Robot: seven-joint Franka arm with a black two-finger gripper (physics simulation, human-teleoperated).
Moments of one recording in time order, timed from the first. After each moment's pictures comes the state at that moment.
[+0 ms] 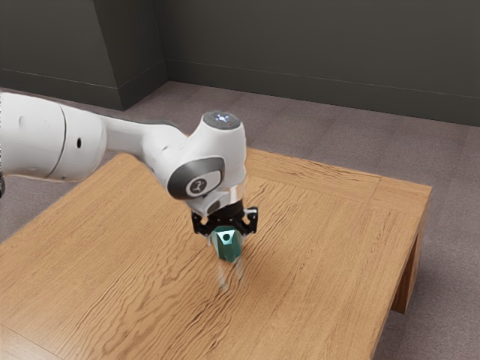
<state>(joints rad) -0.11 0.30 -0.17 -1.94 0.25 2.22 2.19</state>
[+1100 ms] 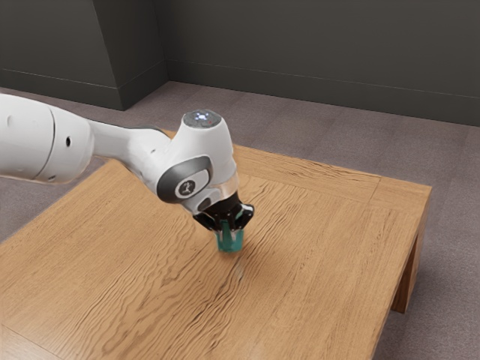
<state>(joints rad) -0.09 0.27 -0.17 -2.01 0.19 2.38 2.30</state>
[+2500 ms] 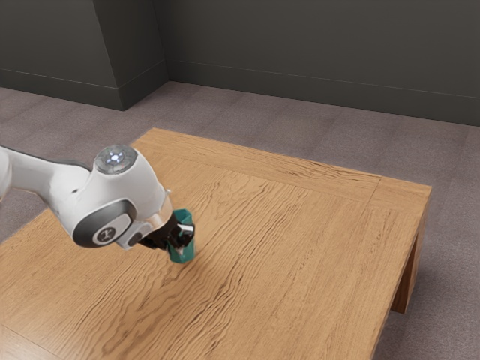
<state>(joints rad) -0.06 -0.10 -0.07 -2.54 0.29 2.74 2.29</state>
